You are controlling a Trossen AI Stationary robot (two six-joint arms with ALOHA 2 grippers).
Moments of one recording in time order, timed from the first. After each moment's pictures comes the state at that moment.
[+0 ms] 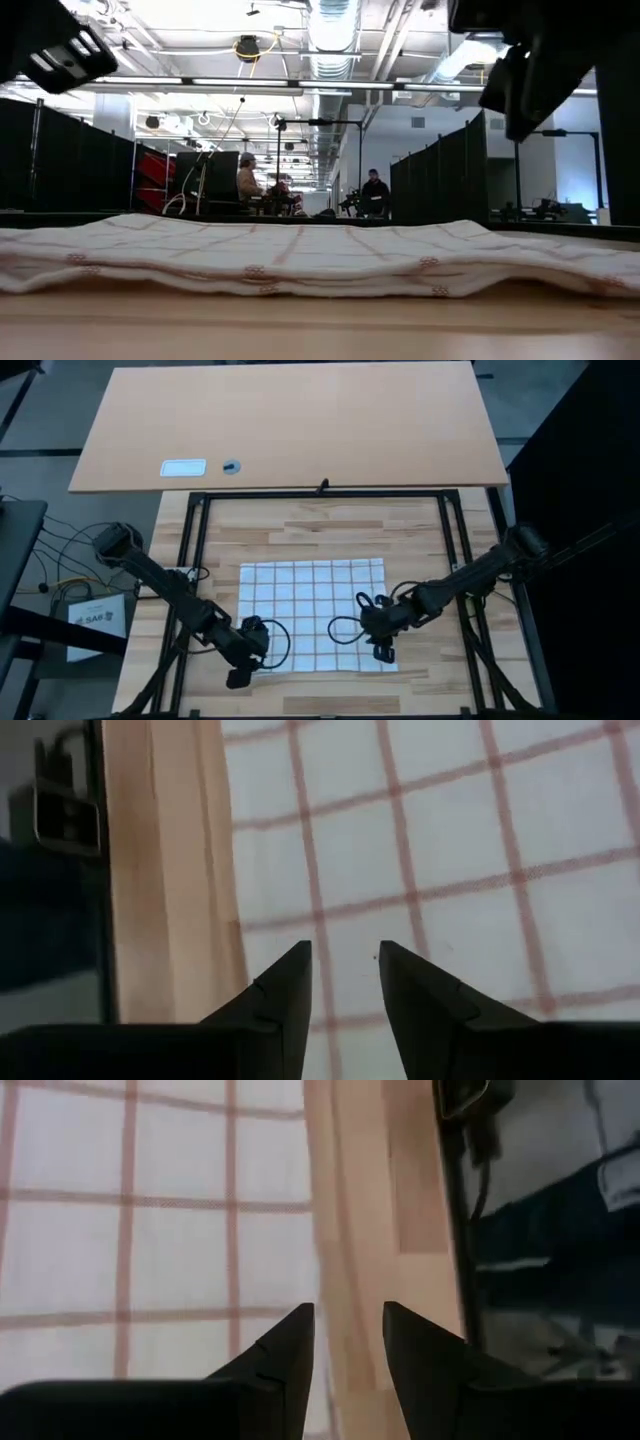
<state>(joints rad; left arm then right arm) -0.68 1.41 0.87 -0.39 -0.09 -0.65 0.44 1.54 1.00 -0.47 0.00 0.65</state>
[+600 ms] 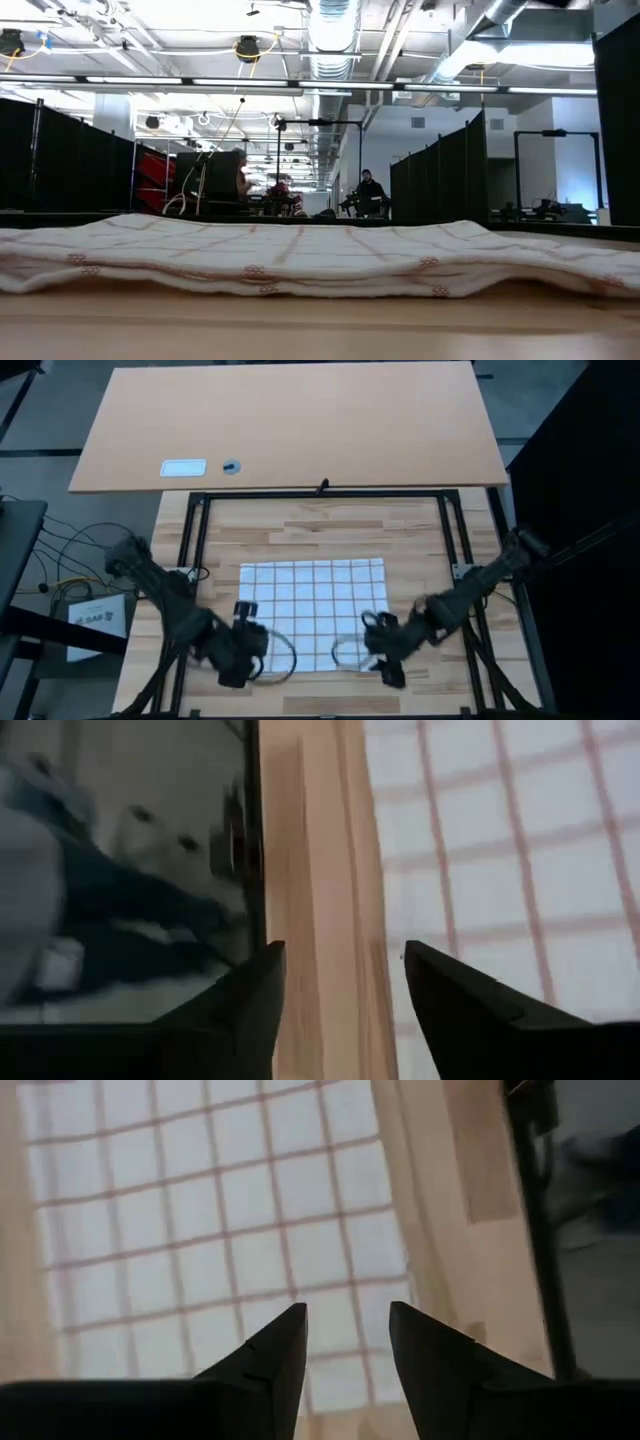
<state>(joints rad) -0.73 1.62 1.61 -1.29 -0.31 -0.53 0.61 1.57 1.30 -0.65 0.04 0.74</state>
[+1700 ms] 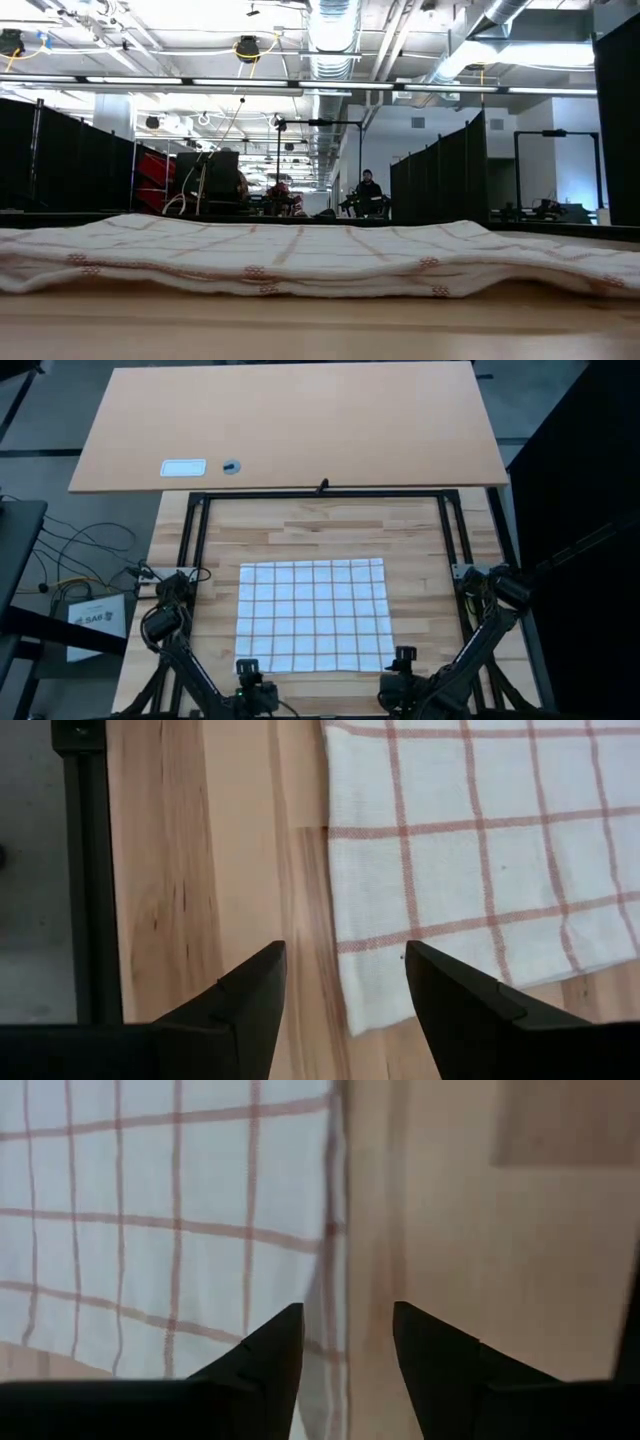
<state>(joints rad) -0.96 2.24 1.86 -1.40 -0.44 -1.04 0.94 1.97 1.55 -1.04 0.48 0.97</state>
